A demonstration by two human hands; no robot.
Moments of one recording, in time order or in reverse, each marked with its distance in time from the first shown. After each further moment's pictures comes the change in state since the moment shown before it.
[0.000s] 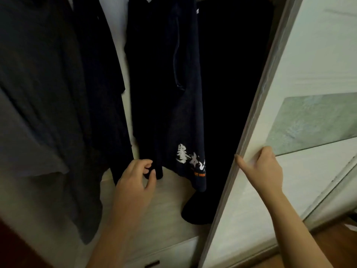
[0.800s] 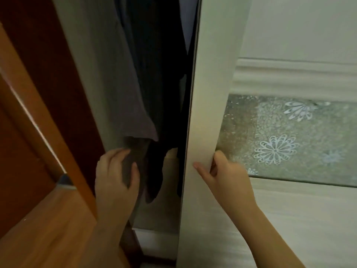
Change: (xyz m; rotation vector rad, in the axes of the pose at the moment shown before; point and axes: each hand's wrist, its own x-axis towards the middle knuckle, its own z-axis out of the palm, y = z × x) left_hand -0.062 -0.068 -0.135 0.391 0.421 -0.138; right_hand -0.125 -0.165 0.056 0.270 -0.278 -0.785
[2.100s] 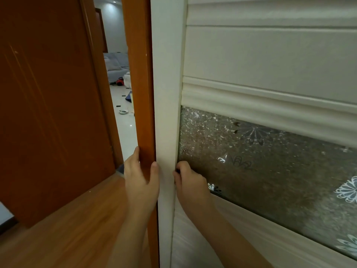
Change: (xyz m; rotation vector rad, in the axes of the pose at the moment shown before) left_hand 0.030 -0.053 -0.037 -0.111 0.179 -0.581; right_hand 0.038 -0.148 0.120 0.402 -0.219 -0.351
